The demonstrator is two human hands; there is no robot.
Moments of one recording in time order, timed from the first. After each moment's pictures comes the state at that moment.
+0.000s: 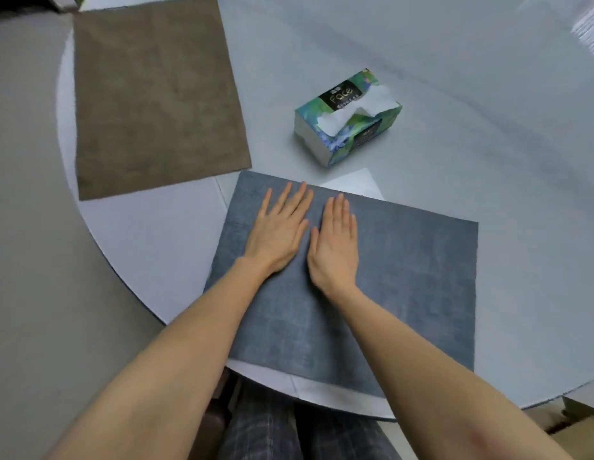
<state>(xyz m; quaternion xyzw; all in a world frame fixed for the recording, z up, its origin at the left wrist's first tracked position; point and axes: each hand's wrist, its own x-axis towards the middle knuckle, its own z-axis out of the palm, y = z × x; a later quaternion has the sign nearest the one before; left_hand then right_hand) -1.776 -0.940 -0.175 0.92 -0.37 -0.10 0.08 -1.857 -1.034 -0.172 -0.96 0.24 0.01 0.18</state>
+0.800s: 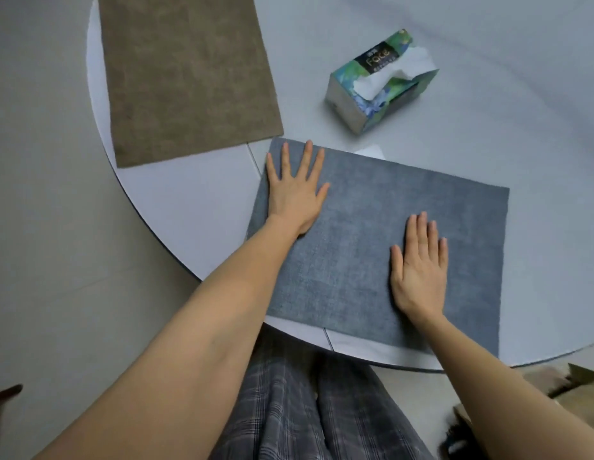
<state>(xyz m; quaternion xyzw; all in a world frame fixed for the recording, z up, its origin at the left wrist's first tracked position) -1.765 -0.919 -0.171 0.95 -0.29 -0.12 -0.03 -1.965 -1.057 -0.172 -0.95 0.30 0.06 0.09</state>
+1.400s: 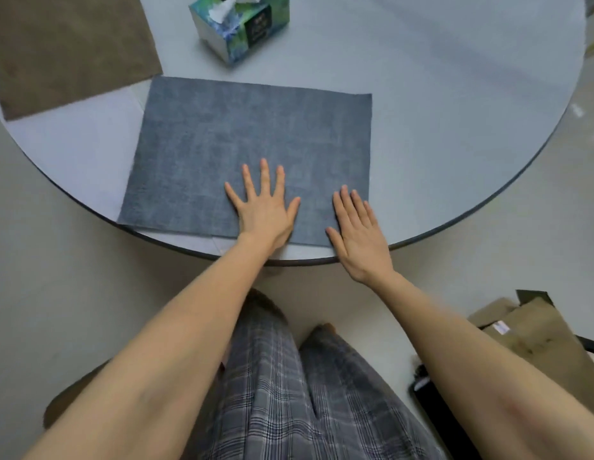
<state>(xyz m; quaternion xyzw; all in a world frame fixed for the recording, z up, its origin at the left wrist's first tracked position) -2.000 -0.984 -0.159 0.95 -0.25 -0.18 -0.02 -2.136 -1.115 -0.171 -0.98 0.15 0.07 0.12</state>
